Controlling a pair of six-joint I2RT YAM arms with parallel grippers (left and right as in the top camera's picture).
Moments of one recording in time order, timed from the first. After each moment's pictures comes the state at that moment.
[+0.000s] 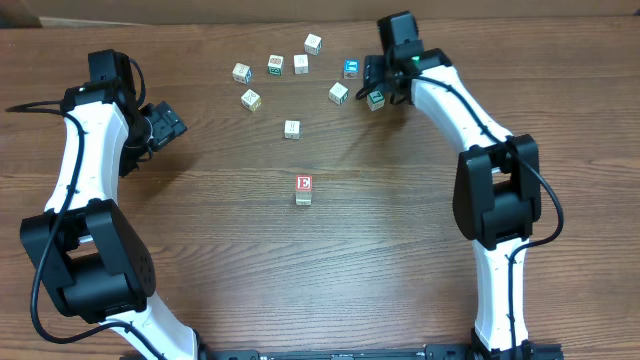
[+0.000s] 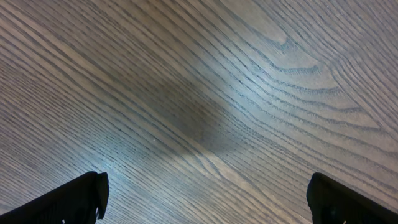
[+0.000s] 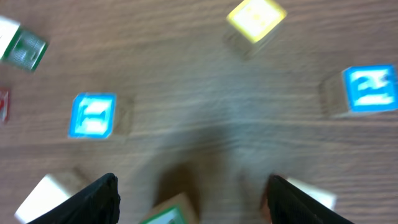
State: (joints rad) left arm 0.22 1.92 1.56 -0.98 -0.04 -0.49; right arm 0.27 2.34 1.96 -0.60 0.14 0.30
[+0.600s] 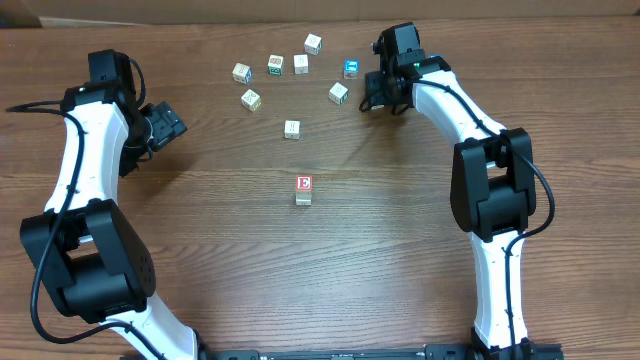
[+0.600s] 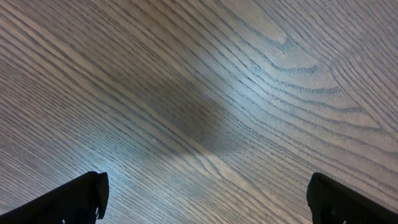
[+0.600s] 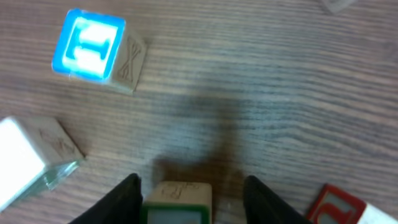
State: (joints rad) left arm 0.22 1.92 1.56 -0.98 -0.04 -0.49; right arm 0.25 2.41 1.95 -0.59 -0.03 0.12
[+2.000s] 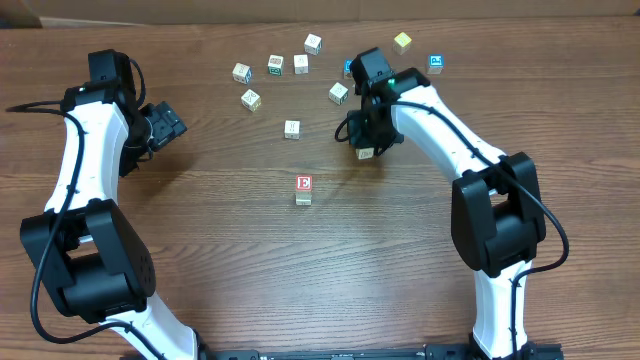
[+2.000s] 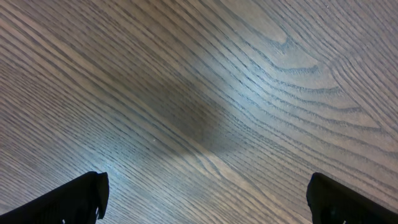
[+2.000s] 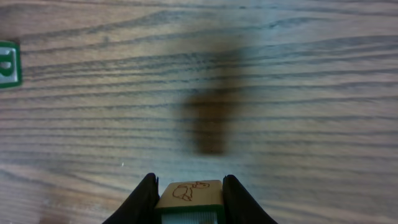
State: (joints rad) left arm 0.22 1.92 1.56 -0.98 -0.04 -0.49; right arm 0.41 2.18 1.75 -0.93 -0.04 0.34
